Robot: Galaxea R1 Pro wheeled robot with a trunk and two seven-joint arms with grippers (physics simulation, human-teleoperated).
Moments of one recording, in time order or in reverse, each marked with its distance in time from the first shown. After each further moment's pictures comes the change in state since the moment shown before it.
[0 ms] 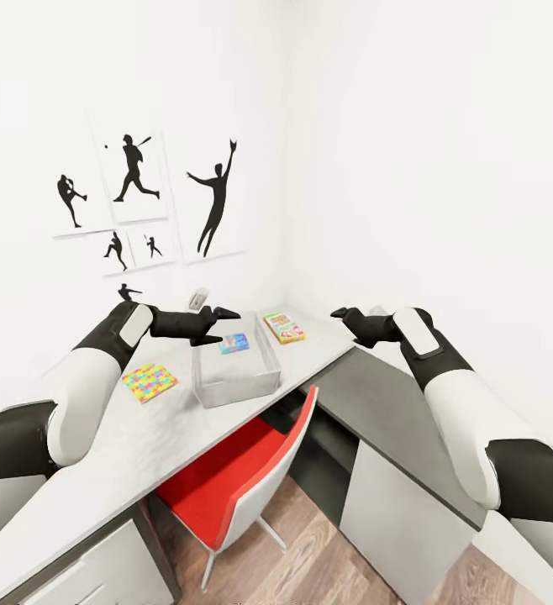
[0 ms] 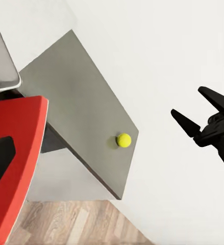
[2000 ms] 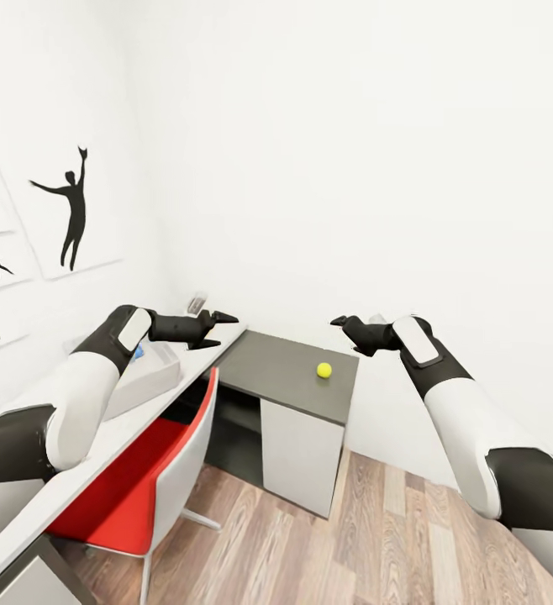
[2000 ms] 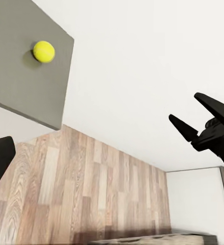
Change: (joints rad) left arm 0.016 0.008 -0.001 -0.002 -0.001 -0.002 0.001; right arm 0.034 -0.001 -0.004 0.000 -0.001 0.000 0.006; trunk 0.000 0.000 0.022
